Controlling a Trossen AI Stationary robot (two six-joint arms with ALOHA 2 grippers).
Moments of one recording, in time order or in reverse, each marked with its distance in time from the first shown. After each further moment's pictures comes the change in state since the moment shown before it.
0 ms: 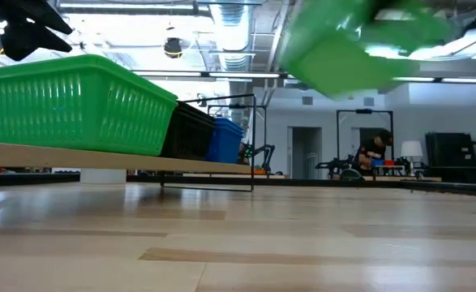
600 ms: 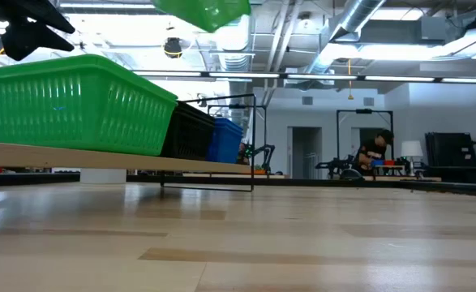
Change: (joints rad) left arm 0.000 0.000 0.000 0.000 -0.034 -0.019; right arm -0.253 0.002 0.019 0.594 -0.152 -1.256
